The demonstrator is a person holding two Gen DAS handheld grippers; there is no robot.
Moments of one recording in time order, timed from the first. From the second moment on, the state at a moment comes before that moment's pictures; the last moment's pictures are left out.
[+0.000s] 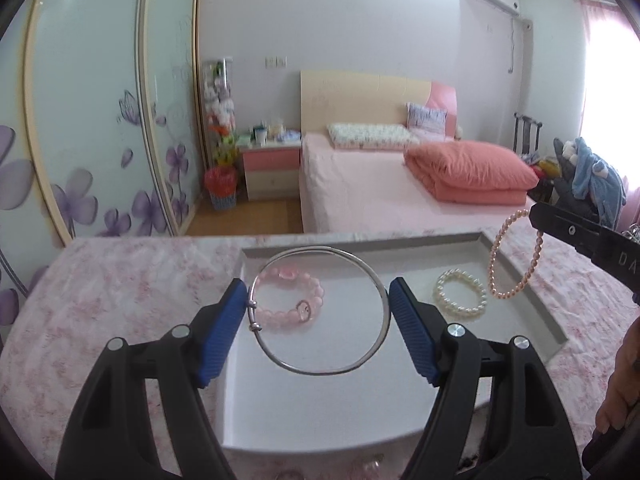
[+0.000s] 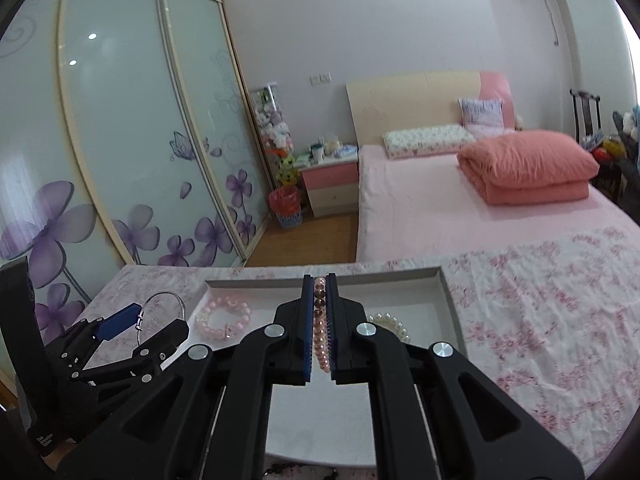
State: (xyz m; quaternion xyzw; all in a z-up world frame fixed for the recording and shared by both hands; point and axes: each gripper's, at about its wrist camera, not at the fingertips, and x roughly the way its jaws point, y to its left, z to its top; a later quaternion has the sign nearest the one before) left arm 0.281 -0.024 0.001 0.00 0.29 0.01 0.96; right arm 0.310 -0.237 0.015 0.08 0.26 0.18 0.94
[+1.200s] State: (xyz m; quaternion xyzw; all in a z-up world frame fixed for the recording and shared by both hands) left arm 0.215 0.024 -0.012 -0.03 0.33 0.01 0.94; right arm 0.247 -0.269 -0.023 0.05 0.34 0.18 0.92
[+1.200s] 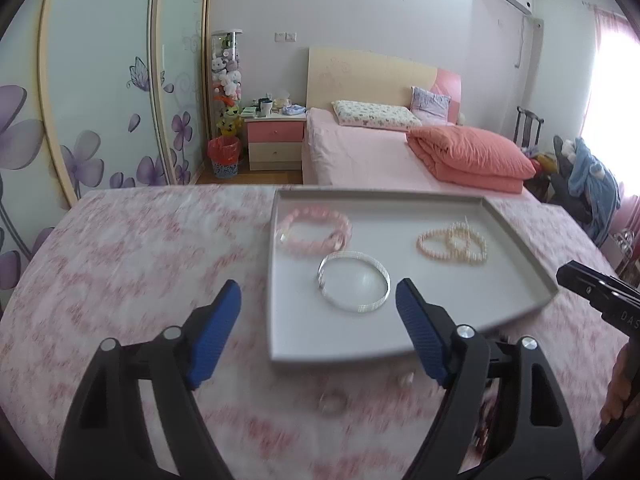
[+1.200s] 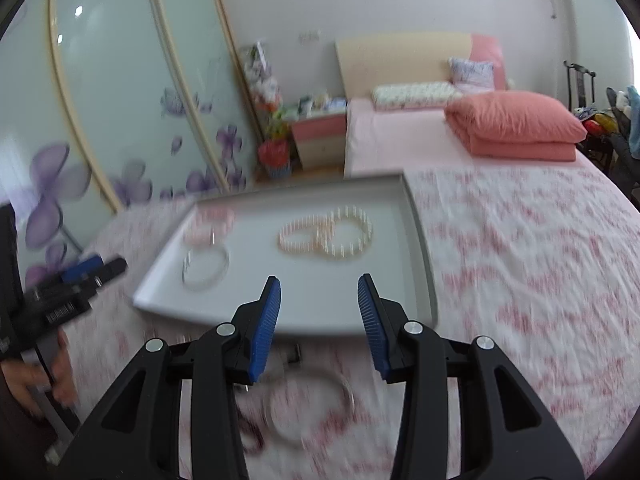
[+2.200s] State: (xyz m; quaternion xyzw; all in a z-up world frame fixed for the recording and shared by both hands) left arm 0.177 0.034 -0.051 -0.02 0.38 0.01 0.93; right arm 0.232 -0.246 -0.084 -0.04 0.43 0.12 0.90
